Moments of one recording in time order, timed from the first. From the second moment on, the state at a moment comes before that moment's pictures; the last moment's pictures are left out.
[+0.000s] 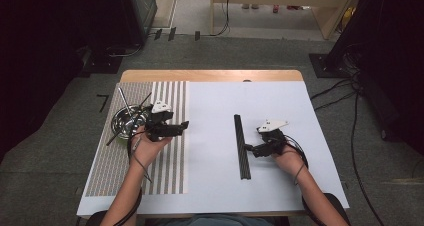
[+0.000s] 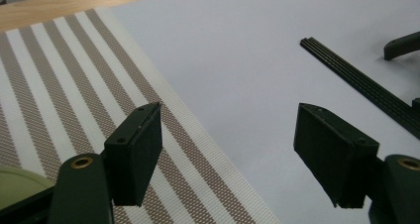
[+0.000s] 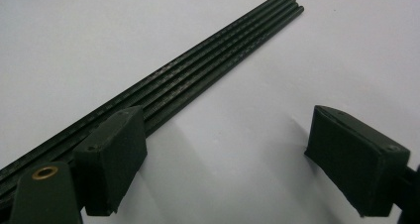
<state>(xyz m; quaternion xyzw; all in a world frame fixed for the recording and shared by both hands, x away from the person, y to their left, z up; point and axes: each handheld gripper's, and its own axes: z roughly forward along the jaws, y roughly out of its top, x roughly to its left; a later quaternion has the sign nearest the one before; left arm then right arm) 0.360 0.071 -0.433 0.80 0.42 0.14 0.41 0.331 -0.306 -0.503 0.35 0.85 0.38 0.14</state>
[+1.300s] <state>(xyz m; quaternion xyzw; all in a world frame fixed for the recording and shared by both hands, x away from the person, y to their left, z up) 0.343 0.013 -0.456 0.82 0.37 0.12 0.41 0.331 -0.306 -0.503 0.35 0.85 0.38 0.14</state>
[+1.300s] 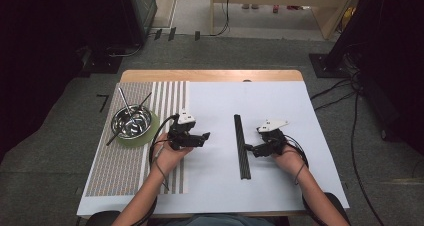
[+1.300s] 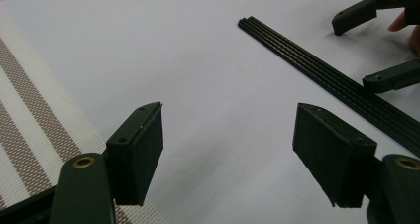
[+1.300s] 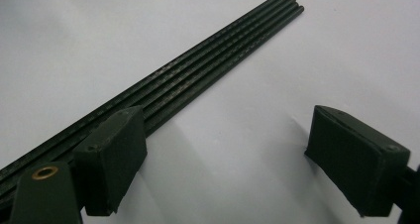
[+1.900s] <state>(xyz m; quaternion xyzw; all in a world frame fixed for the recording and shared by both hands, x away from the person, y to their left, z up) 0.333 -0.017 -0.472 0.84 0.35 0.09 0.41 0.331 -0.306 -0.503 0.35 0.85 0.38 0.14</state>
